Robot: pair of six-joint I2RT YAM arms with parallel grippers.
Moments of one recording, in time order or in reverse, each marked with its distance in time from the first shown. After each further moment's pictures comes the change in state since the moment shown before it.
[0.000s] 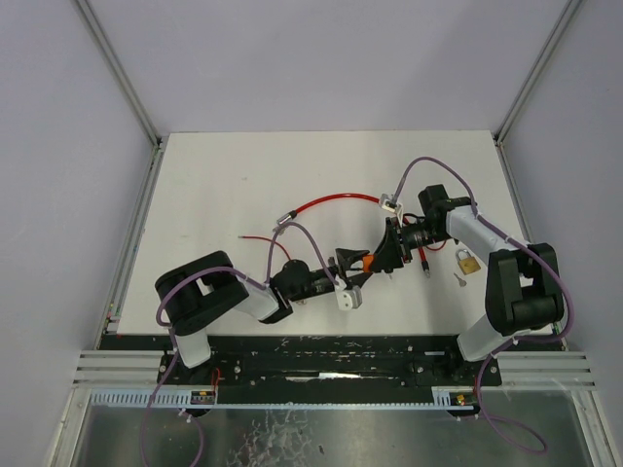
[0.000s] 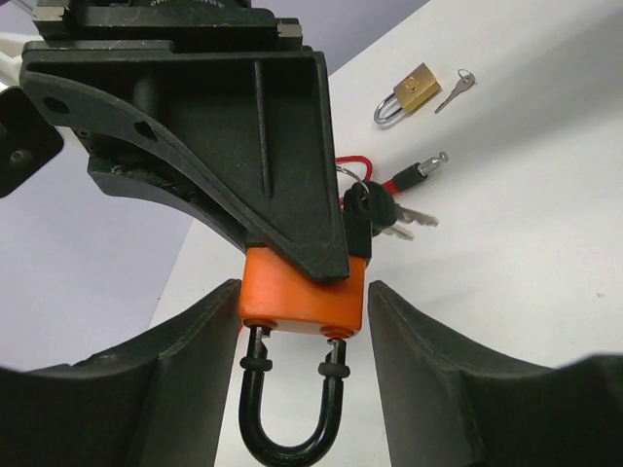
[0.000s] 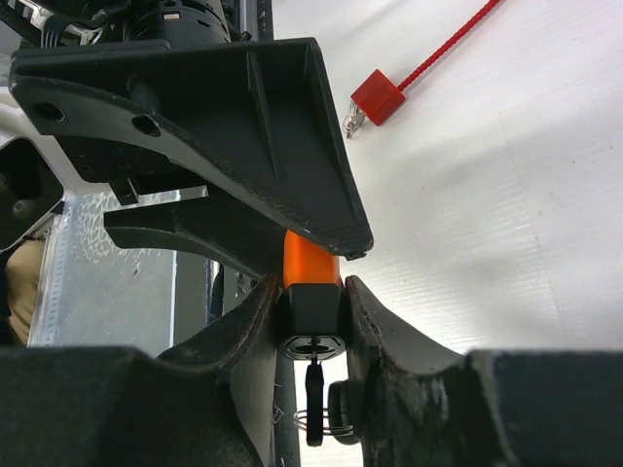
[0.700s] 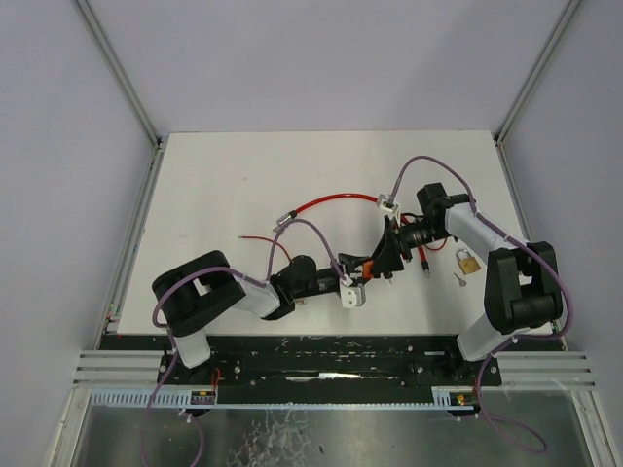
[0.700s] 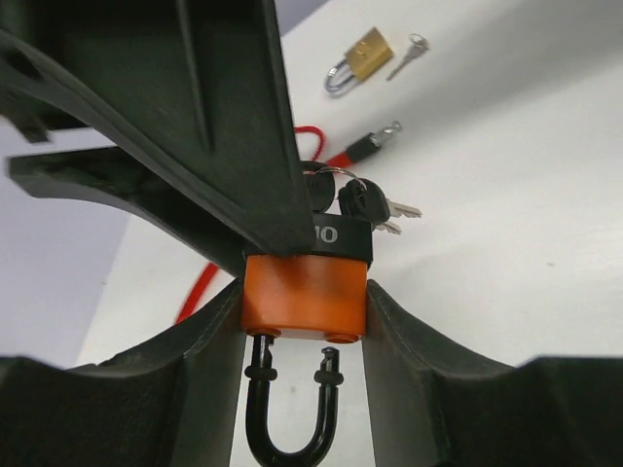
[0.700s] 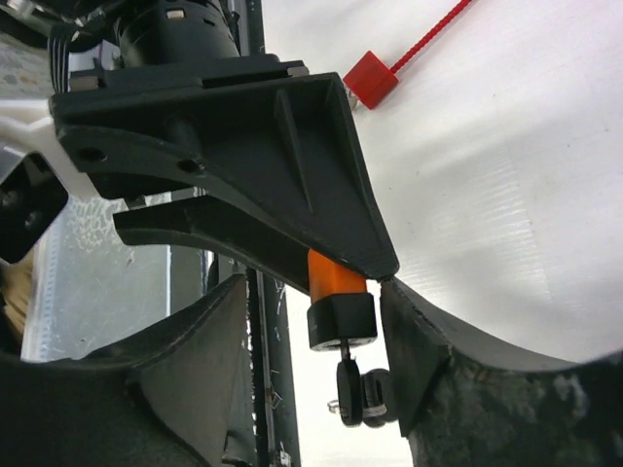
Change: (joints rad) left arm 0.008 -0.012 0.037 -0.156 0.038 -0.027; right arm 0.009 0.016 0.019 -0.031 0.039 -0.005
